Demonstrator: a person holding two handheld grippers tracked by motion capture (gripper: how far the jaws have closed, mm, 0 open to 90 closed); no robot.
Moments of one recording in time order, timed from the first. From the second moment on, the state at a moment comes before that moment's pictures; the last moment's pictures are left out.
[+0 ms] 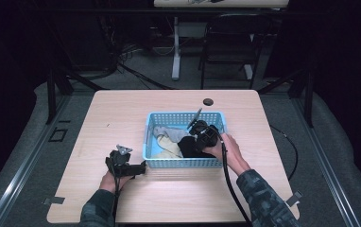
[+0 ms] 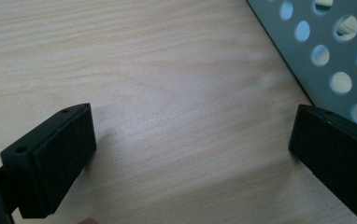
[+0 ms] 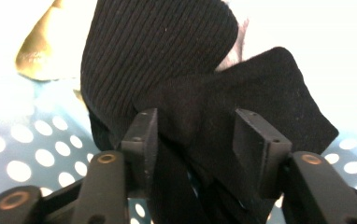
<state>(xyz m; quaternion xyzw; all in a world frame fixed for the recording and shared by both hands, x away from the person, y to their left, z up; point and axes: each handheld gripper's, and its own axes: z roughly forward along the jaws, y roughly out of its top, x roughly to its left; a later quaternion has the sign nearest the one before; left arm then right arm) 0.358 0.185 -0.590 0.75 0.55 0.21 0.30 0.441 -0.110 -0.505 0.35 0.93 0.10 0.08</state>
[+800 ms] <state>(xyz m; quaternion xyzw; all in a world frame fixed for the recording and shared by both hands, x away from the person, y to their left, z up) 0.358 0.185 -0.590 0.75 0.55 0.21 0.30 0.441 -0.138 -0.463 0.40 0.90 0.17 0.09</state>
